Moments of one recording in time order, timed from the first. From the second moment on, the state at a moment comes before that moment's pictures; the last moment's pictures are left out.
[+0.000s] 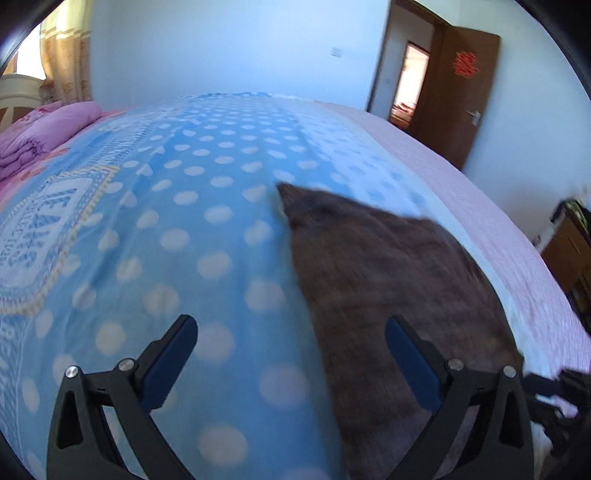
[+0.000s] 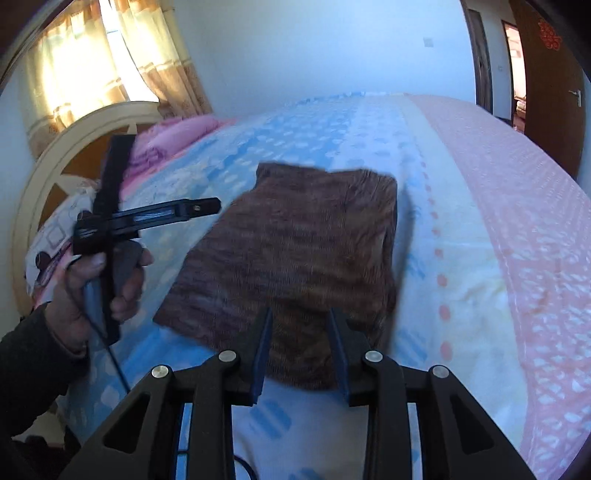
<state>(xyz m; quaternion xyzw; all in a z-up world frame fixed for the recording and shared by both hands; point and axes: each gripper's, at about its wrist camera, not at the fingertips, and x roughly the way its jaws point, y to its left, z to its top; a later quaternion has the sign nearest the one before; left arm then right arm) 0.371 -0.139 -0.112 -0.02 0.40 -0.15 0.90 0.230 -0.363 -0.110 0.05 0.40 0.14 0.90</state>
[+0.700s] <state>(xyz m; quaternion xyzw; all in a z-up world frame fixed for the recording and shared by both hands) 0.336 -0.152 -0.139 0.02 0.42 -0.16 0.89 0.303 -0.395 -0.127 0.11 0.43 0.13 0.89</state>
